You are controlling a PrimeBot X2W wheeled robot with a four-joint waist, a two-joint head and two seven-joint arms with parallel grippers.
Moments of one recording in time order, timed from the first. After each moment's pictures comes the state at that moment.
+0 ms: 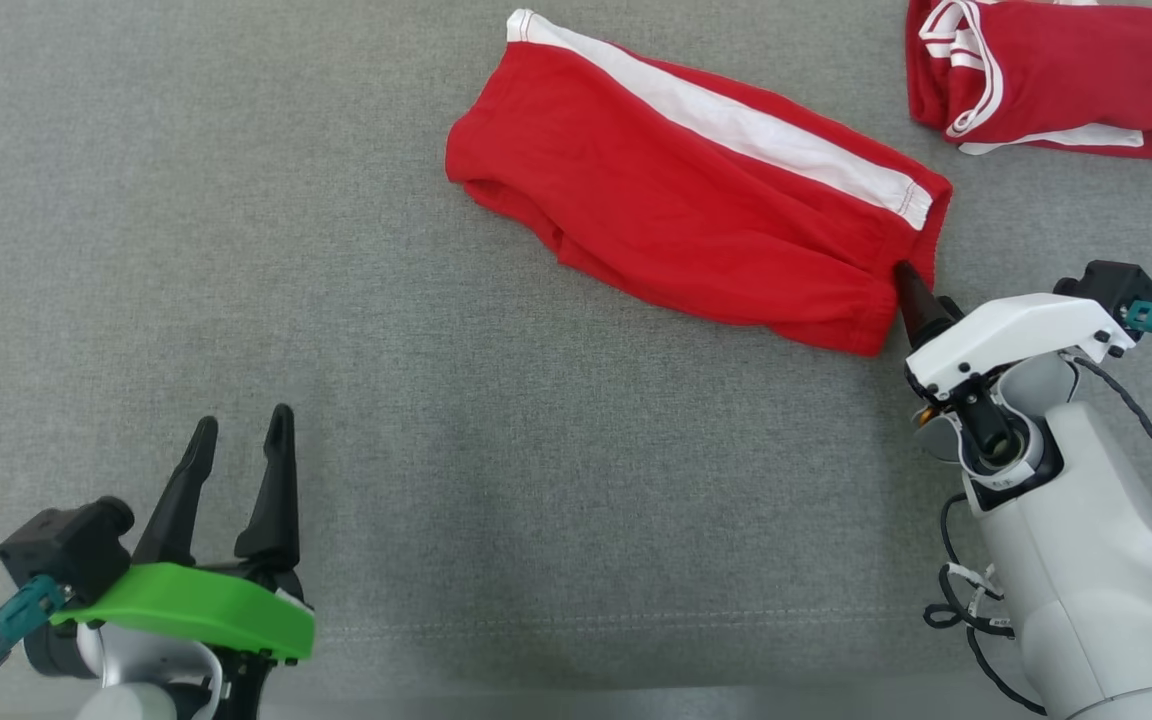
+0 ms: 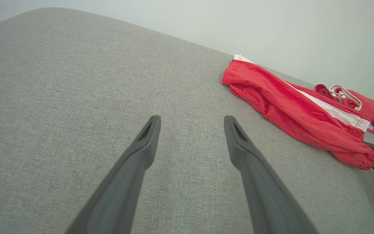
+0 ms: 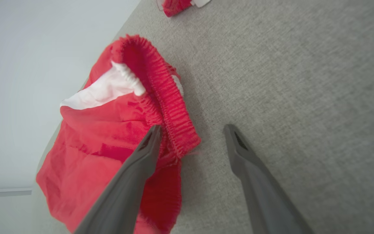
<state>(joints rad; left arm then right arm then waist) 0.01 0.22 -0.24 -0.14 -0.68 0.10 -0.09 -0.49 -0.06 0.07 0.62 0.79 -0.13 0.11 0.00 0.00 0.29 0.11</state>
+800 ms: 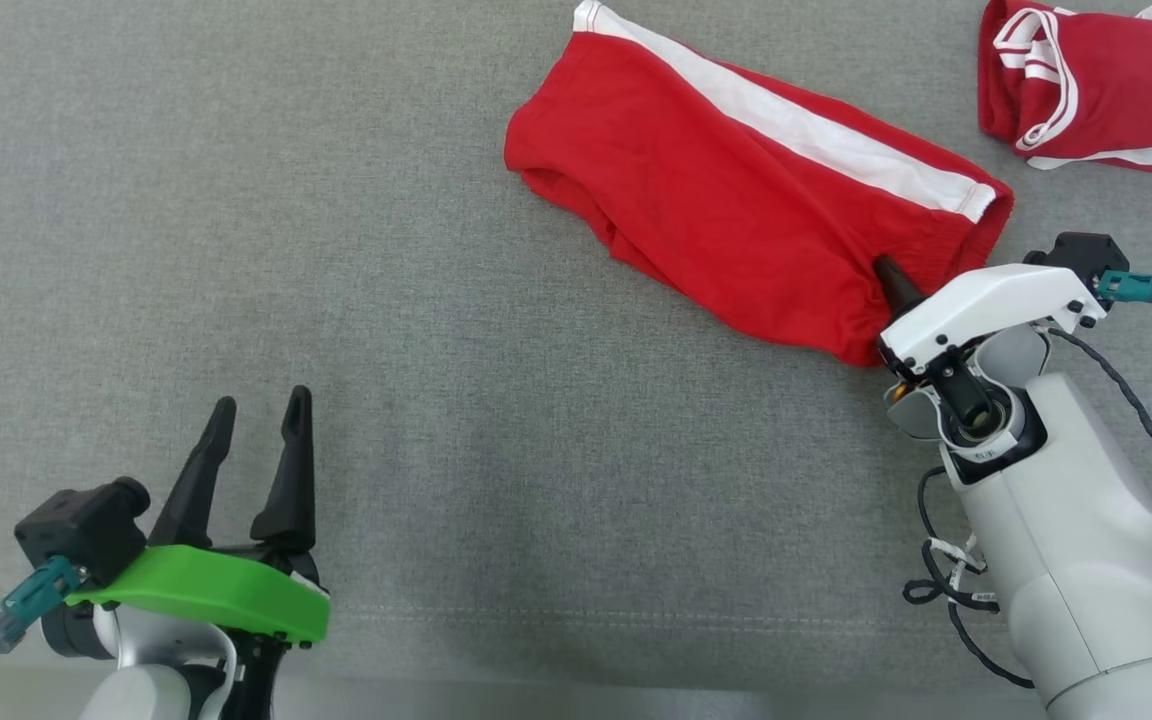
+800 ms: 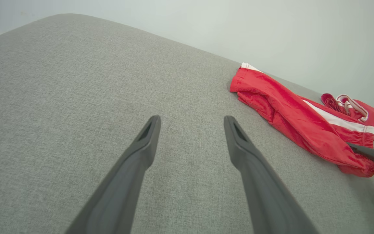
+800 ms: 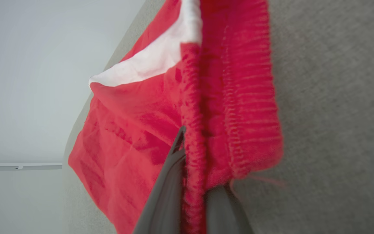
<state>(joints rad) -0.03 0.20 -0.27 -0.13 -0.68 0.10 -0.09 -0.54 -0.06 0.15 0.64 0.92 -0.13 0.14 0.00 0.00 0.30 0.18</state>
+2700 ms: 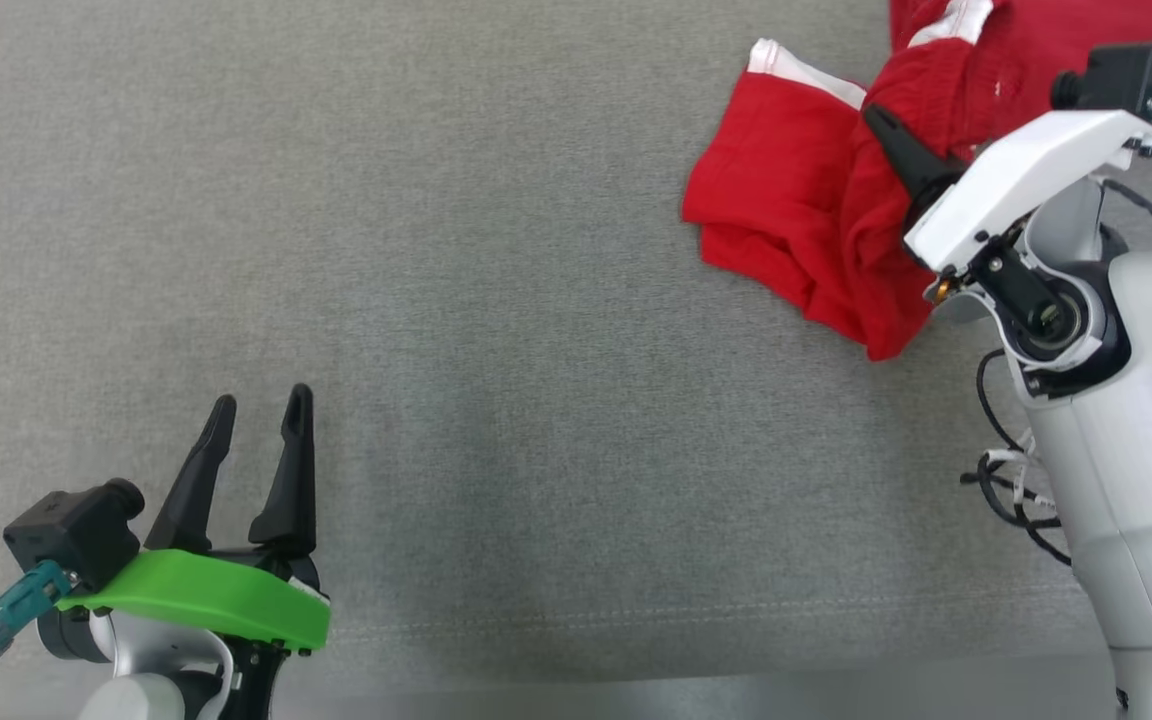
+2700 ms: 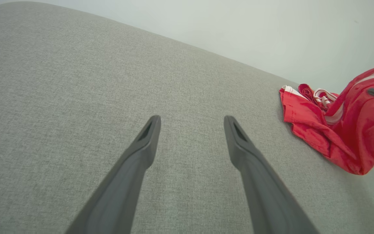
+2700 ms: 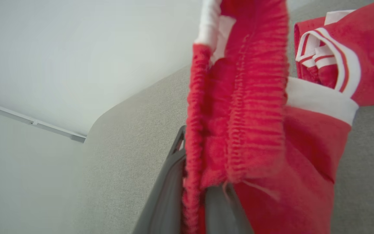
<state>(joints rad) 0.00 0.21 -0.25 -0.20 -0.69 0.11 -0.05 -0.58 -0.17 0.22 0.21 0.82 -0.13 0.40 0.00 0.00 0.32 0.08</state>
